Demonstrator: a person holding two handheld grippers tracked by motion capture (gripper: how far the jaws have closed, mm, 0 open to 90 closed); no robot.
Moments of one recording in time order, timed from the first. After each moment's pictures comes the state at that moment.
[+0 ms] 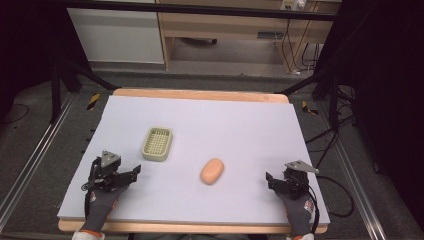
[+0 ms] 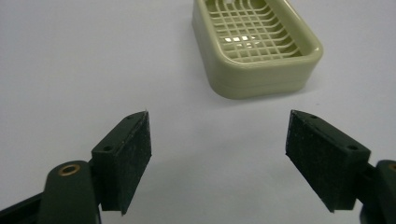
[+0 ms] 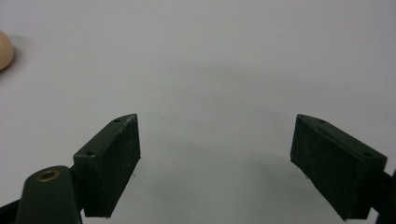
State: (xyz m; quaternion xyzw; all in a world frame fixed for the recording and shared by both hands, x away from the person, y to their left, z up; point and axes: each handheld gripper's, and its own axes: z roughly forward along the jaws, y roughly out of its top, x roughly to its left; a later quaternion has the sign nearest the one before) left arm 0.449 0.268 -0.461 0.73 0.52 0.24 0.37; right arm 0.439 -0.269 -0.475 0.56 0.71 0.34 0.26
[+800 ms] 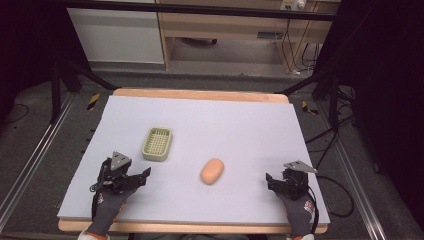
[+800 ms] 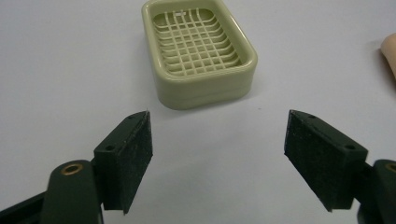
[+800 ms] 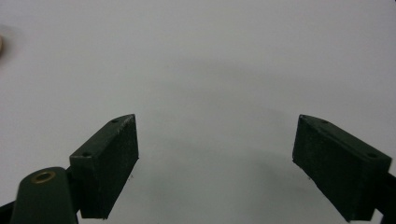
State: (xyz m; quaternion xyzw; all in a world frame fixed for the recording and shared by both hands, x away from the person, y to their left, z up) left arm 0.440 0.240 -0.450 0.75 0.49 0.24 0.38; right arm 0.439 -0.266 -0.475 0.56 0.72 0.33 0.26
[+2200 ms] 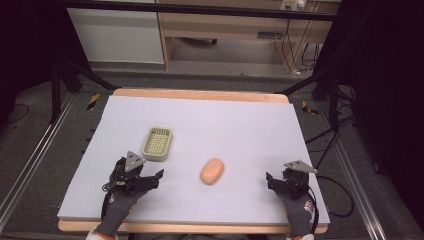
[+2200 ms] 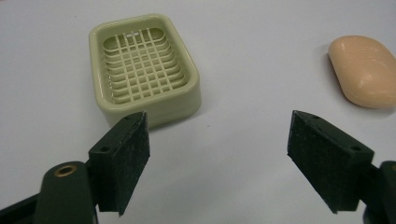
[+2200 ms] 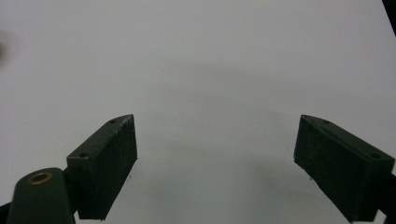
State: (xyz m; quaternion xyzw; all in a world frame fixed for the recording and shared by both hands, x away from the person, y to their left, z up) left arm 0.436 0.205 -0.440 0.77 0.45 0.23 0.38; right arm 0.439 -0.266 -0.474 0.56 0.71 0.33 0.27
